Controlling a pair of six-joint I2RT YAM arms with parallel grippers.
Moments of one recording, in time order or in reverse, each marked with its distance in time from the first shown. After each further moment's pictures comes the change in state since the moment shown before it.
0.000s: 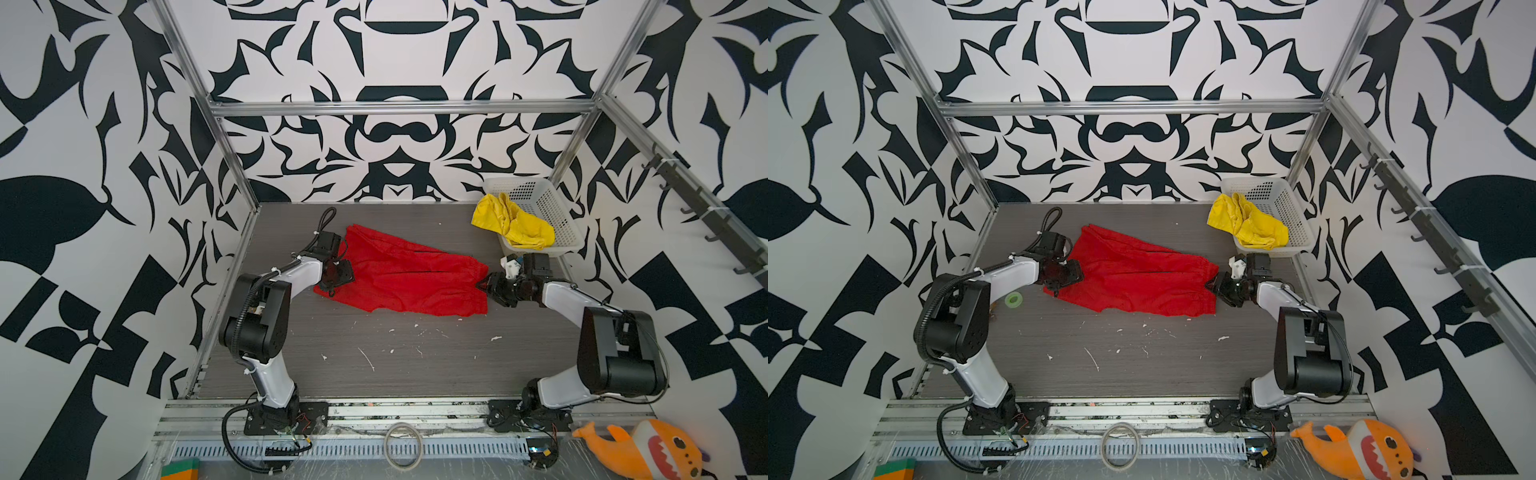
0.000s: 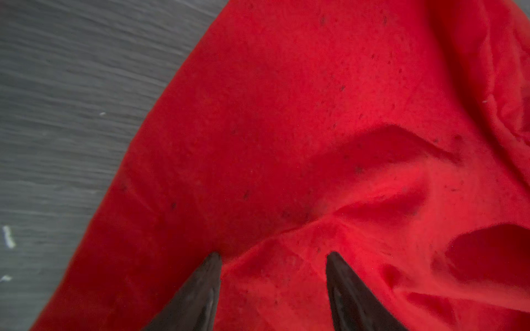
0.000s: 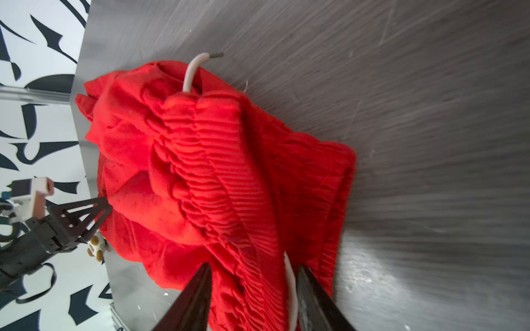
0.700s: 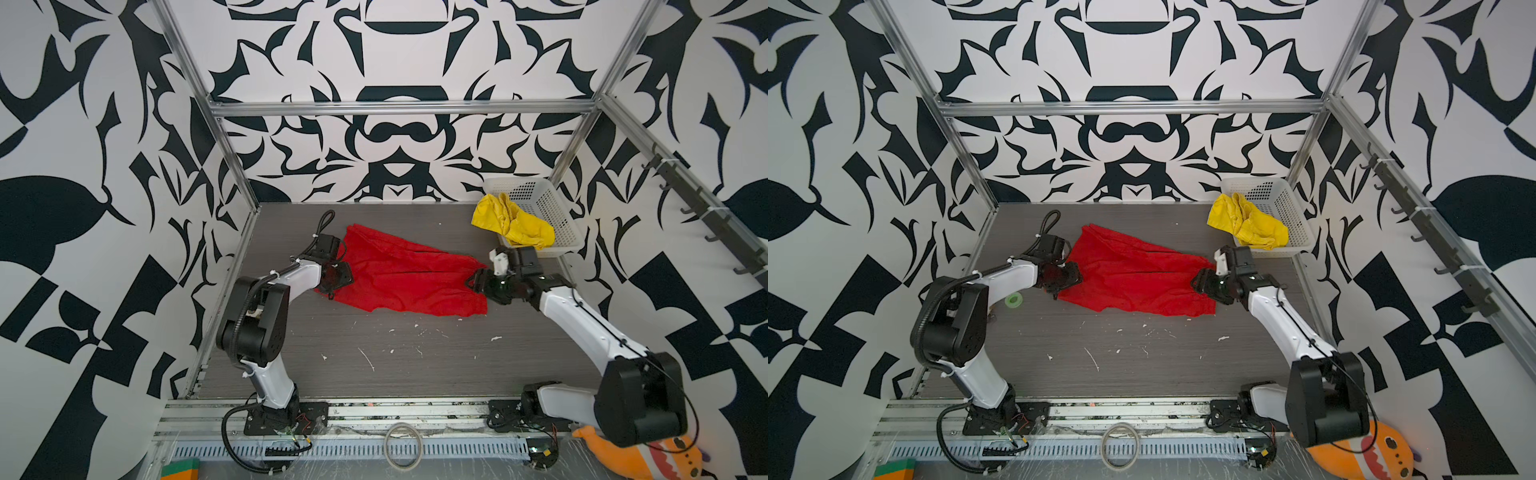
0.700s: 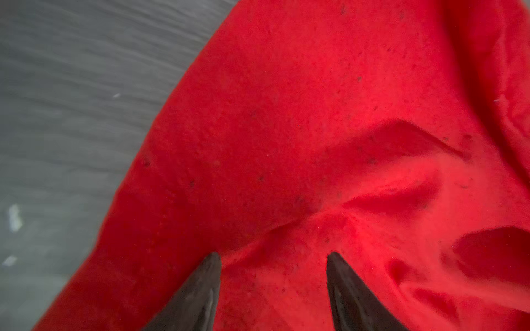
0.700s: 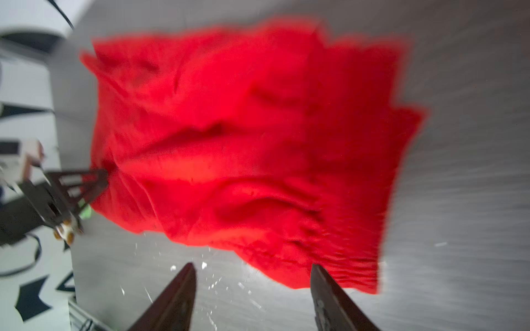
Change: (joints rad) left arm 0.000 -0.053 -0.045 0.011 -0.012 -0.023; right arm 0.161 -0.266 0.078 -0.229 0.216 0.055
